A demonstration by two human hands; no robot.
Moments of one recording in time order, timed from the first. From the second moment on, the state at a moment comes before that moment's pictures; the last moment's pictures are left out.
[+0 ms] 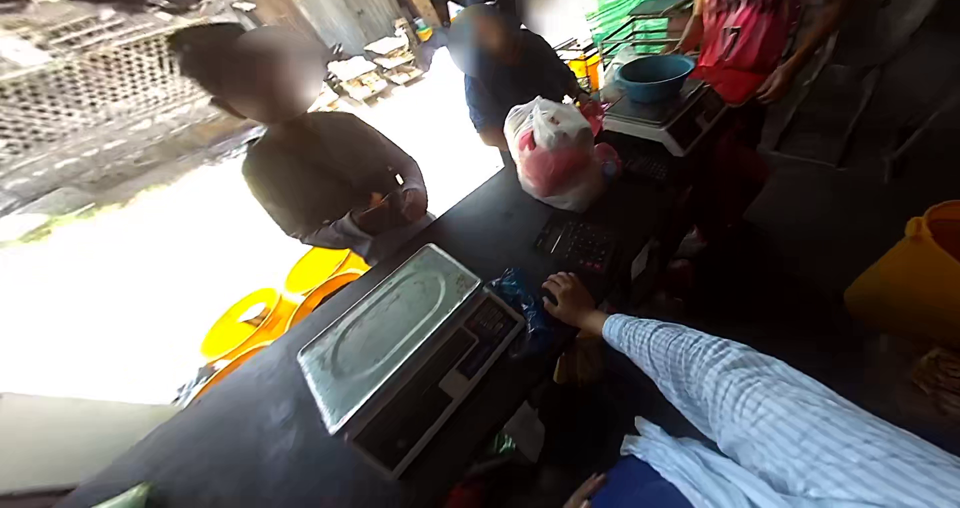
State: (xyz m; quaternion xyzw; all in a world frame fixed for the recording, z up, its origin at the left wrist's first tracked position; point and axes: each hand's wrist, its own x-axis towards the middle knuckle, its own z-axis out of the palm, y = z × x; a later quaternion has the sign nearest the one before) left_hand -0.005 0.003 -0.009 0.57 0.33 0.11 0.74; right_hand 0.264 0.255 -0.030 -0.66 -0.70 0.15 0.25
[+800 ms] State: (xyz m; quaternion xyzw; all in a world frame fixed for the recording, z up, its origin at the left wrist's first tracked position) left_hand 0.008 0.048 -0.005 0.65 0.63 0.34 0.24; right_hand 0.273 0.262 -0.054 -0.59 -0.75 0.08 0.28
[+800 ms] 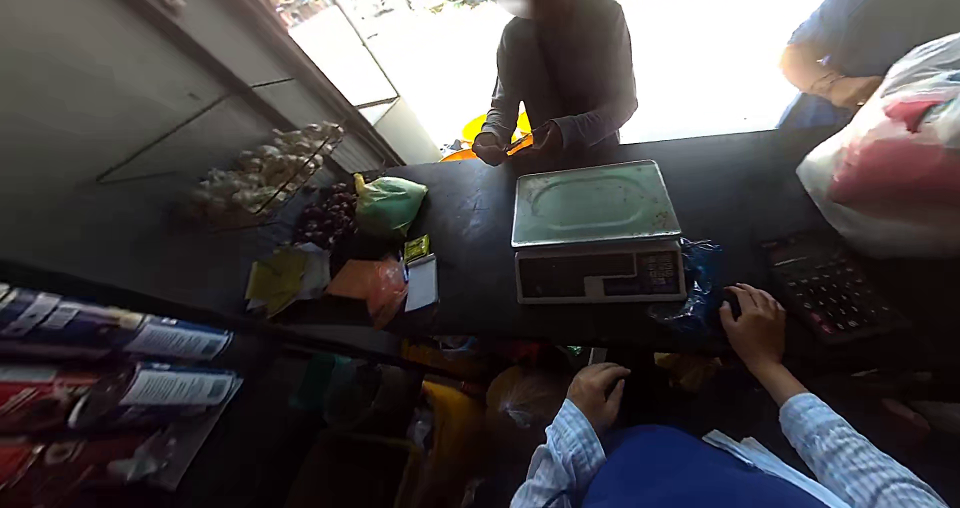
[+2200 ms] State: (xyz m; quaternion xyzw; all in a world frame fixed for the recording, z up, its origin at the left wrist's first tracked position) left_hand -0.243 0.147 0.014 0.45 0.87 0.19 -0.03; right_hand 0.431 0.280 -0.026 -0.75 -0.54 0.08 0.38
